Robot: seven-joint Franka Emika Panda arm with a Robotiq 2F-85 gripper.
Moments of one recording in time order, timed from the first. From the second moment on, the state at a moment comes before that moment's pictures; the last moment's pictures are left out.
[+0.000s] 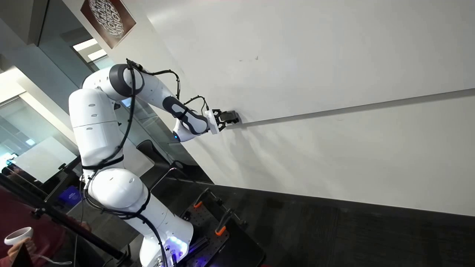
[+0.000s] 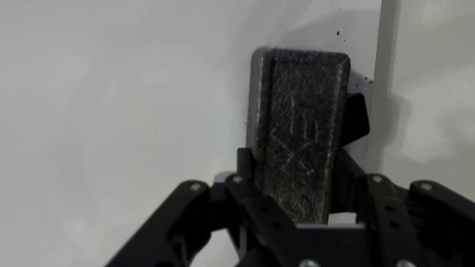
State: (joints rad) arm 0.30 0.50 0.33 -2.17 -2.51 2.29 1.01
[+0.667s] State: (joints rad) arm 0.29 0.52 0.34 -2.15 -2.52 2.29 1.01
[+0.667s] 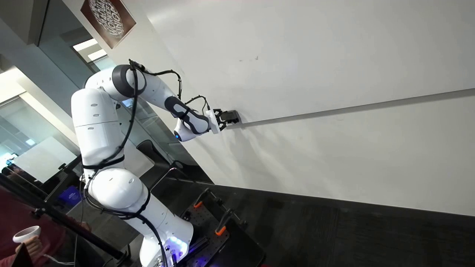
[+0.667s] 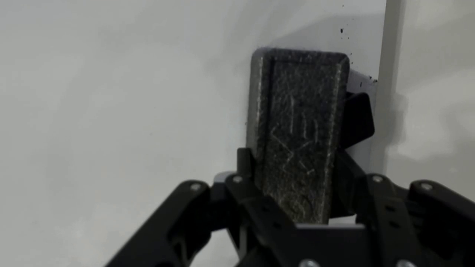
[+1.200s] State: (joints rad) arm 0.28 0.53 0.34 -2.12 -2.52 2.29 1.01
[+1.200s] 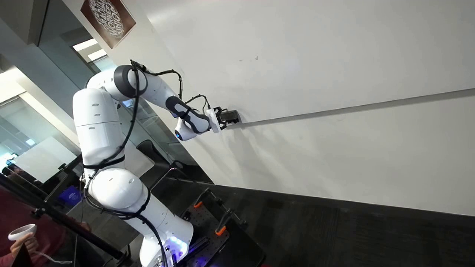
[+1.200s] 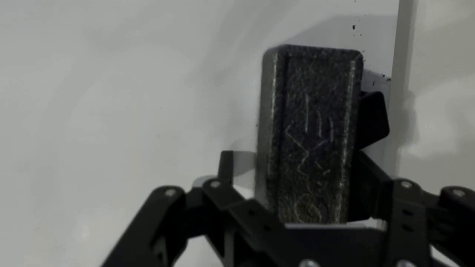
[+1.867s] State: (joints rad) arm 0.29 0.53 0.36 -2.13 -2.49 2.29 0.99
